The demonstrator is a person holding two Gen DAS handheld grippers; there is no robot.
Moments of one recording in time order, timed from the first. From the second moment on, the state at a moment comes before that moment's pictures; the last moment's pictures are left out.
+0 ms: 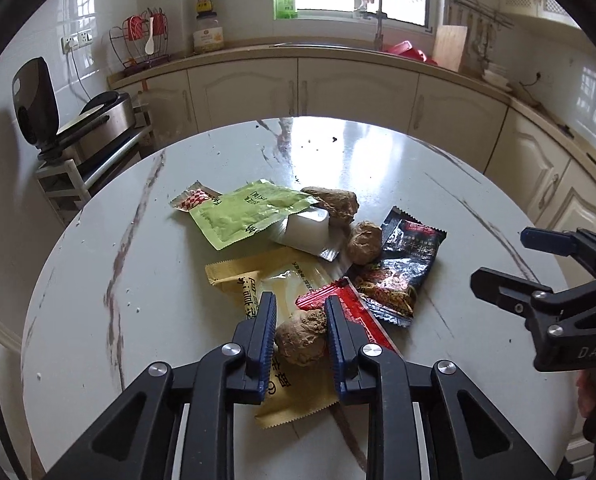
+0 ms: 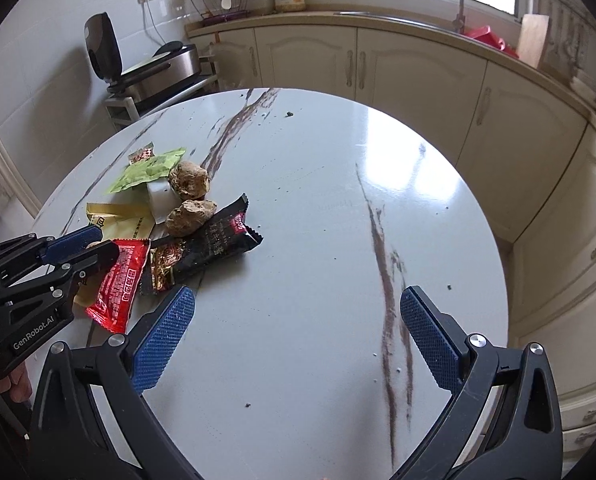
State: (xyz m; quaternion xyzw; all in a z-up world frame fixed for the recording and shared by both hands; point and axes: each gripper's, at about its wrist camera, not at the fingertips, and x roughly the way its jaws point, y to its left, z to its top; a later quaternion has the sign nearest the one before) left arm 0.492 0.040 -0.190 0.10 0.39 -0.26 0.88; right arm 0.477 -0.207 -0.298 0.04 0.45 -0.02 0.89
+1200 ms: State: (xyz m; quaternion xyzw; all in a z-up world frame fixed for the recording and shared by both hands) left arm 0.440 -0.005 -0.145 0.11 0.38 -0.29 0.87; right arm 0.465 -0.237 -0.275 0.06 0.40 0.01 0.91
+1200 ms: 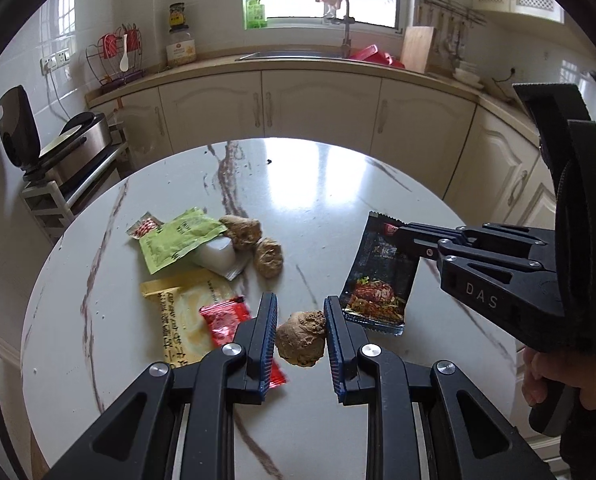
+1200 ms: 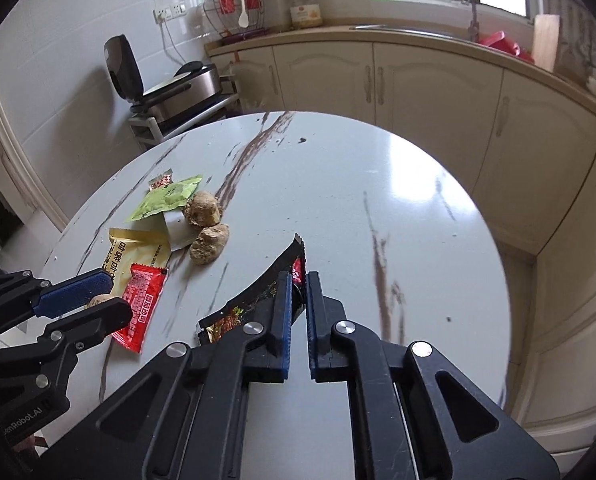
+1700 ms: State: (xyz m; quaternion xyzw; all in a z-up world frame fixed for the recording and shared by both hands) left arm 0.370 -0.130 -0.105 0.16 0.37 -0.35 0.85; right arm 0.388 -0.355 -0.249 0.15 0.35 0.00 0.92
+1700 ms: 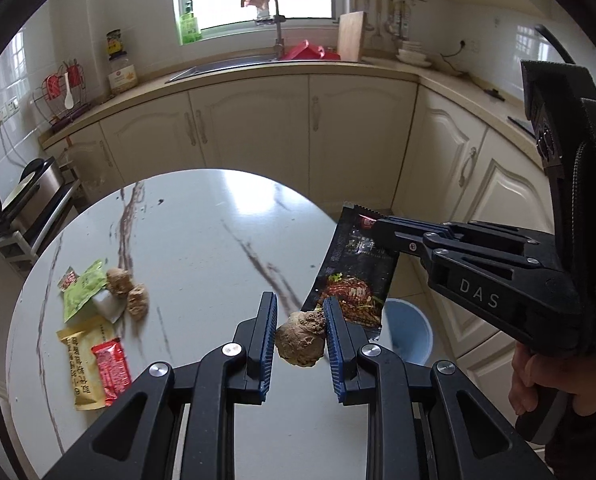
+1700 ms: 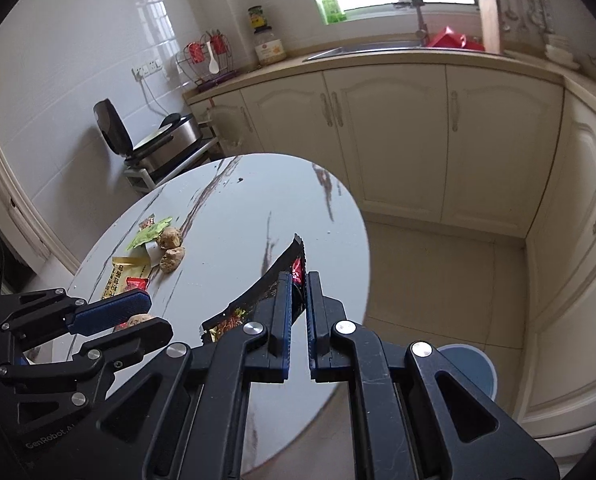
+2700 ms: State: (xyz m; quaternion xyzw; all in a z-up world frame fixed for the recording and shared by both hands) left arm 0.323 -0.360 -0.179 0.23 0.36 -0.47 0.77; right arm 0.300 -0.580 -0.356 0.21 0.39 -0.17 0.88
